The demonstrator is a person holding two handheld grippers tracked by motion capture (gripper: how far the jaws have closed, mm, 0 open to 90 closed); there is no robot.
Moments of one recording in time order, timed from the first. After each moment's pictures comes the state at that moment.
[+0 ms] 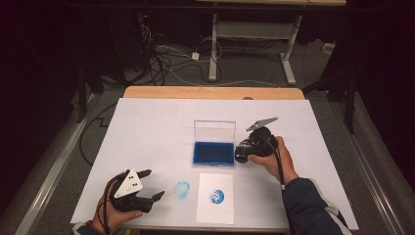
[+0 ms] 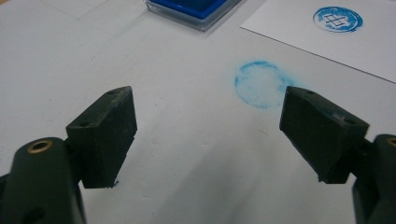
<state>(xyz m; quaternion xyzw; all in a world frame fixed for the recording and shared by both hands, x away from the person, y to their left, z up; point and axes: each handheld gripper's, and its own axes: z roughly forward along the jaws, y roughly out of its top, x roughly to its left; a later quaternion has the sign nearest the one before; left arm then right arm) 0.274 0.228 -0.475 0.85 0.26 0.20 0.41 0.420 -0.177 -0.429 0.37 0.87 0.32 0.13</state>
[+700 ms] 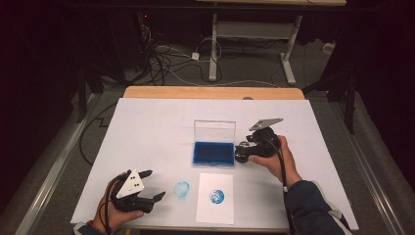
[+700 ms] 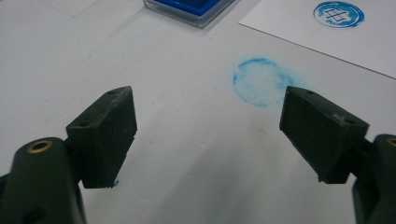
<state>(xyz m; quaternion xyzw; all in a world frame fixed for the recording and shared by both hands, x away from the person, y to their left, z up) 0.274 0.225 -0.476 0.86 0.26 0.20 0.40 0.412 -0.181 -0.420 0.35 0.85 0.35 0.15</state>
